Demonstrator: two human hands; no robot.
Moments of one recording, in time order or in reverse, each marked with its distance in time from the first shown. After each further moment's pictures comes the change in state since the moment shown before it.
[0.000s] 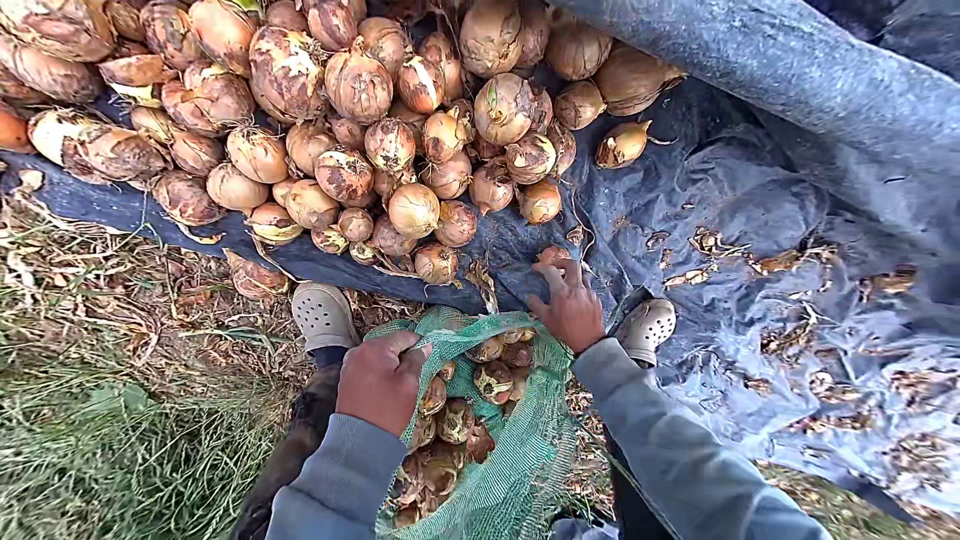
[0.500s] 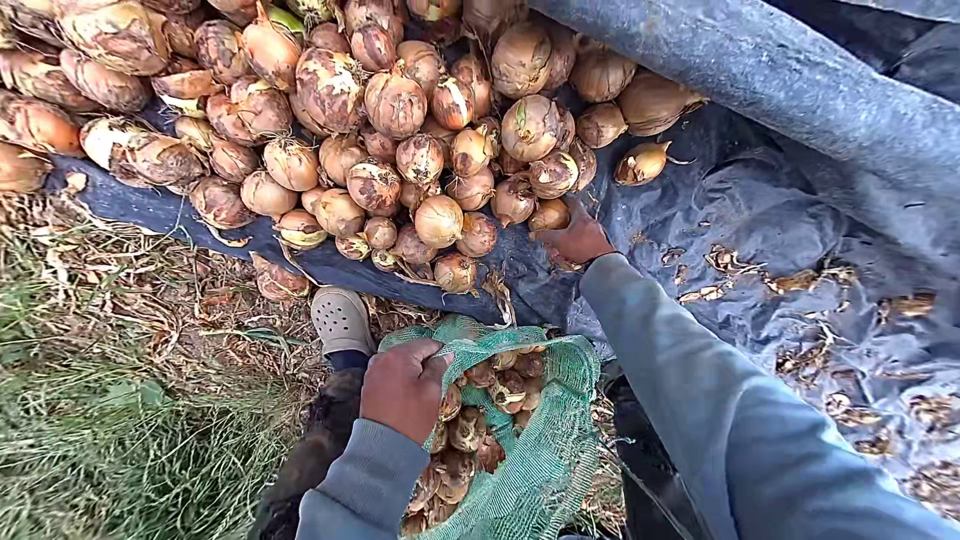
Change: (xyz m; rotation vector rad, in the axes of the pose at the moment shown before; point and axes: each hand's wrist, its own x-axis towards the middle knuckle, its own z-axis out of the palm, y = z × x) left_hand 0.000 -0.002 -0.008 -0.054 -0.027 -0.002; right_hand 0.136 -0.010 -0.040 0.297 -0.144 0.351
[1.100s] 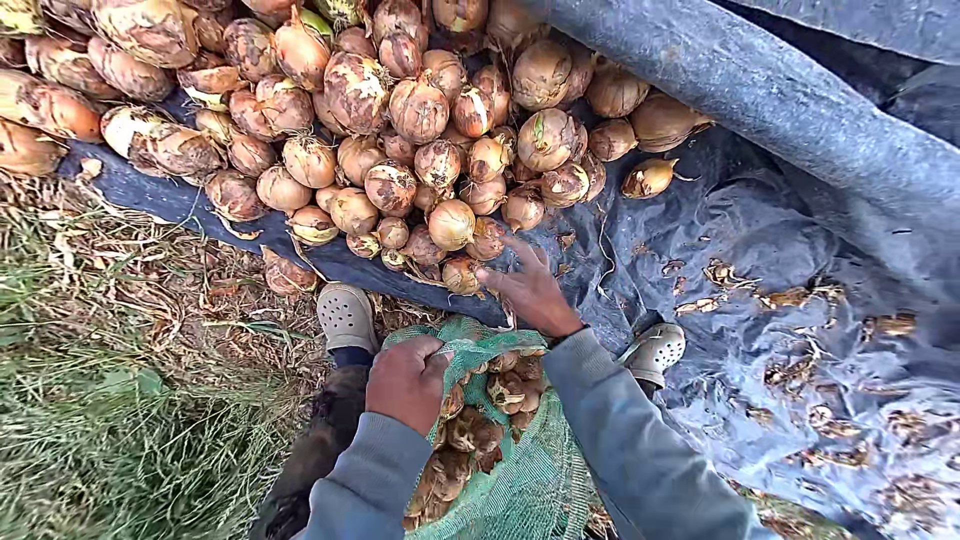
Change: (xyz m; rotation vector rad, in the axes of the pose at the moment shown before) left_hand 0.003 -0.005 -0.010 -0.025 -0.033 -0.057; right_hand -0.124 -0.058 0.054 0.333 -0.126 -0.266
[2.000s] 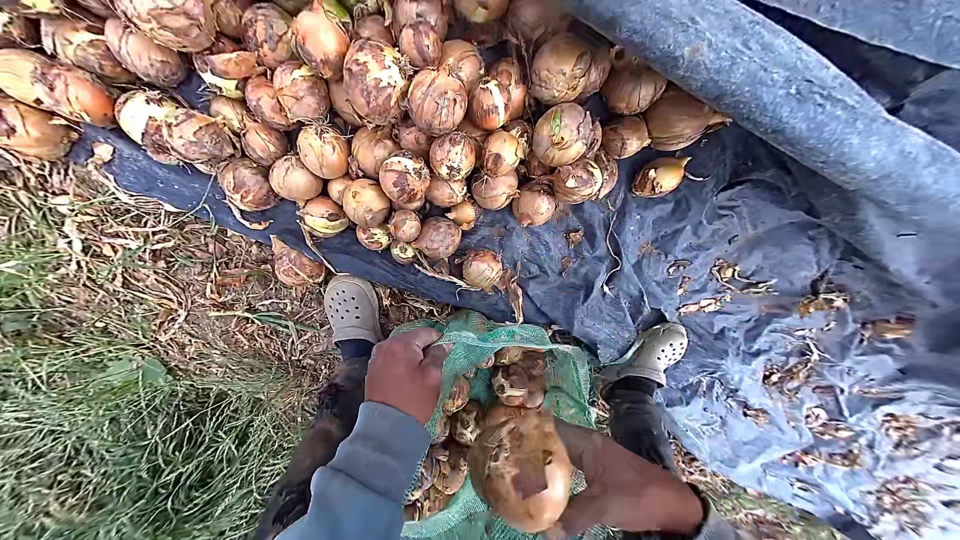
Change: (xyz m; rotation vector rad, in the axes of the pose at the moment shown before) left_hand -0.002 -0.008 -0.010 -0.032 0.029 -0.019; right_hand -0.178 0.040 -0.042 0.431 -0.705 -0.095
